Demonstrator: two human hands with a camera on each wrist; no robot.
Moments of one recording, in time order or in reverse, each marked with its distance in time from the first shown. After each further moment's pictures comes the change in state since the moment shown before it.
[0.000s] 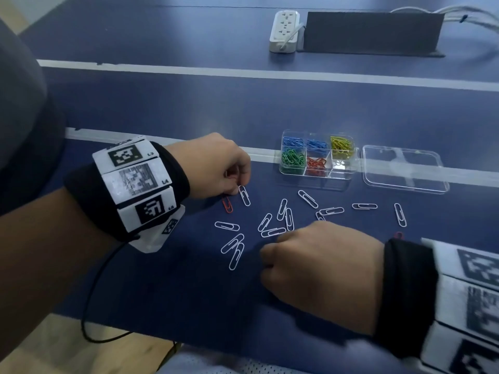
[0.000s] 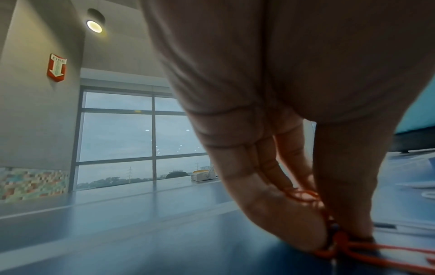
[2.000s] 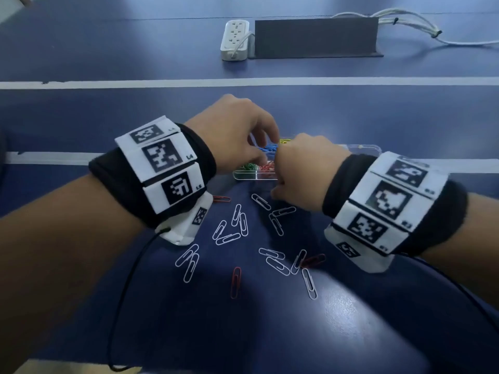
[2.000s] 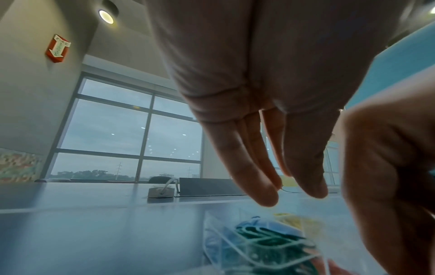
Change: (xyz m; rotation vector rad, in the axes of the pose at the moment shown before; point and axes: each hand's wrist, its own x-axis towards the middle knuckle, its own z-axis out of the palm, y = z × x) left_hand 0.045 0.078 -0.023 -0.127 0.259 0.134; right_hand -0.005 0.082 -0.016 0.185 0.226 0.633
